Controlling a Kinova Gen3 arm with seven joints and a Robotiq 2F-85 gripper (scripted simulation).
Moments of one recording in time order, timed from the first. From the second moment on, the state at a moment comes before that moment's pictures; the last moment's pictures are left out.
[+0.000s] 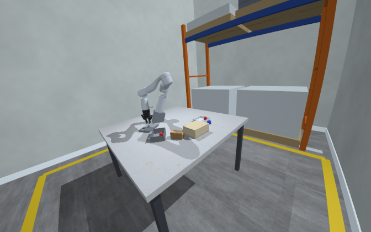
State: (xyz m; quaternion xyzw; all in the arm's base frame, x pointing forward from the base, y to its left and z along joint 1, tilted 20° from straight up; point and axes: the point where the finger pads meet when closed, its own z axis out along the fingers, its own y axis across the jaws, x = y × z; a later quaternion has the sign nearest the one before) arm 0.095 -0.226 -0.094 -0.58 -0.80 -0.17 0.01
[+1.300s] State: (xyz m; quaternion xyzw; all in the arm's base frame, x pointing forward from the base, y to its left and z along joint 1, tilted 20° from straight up) arm 0.075 -0.258 0.010 -0.58 -0.80 -0.17 0.01
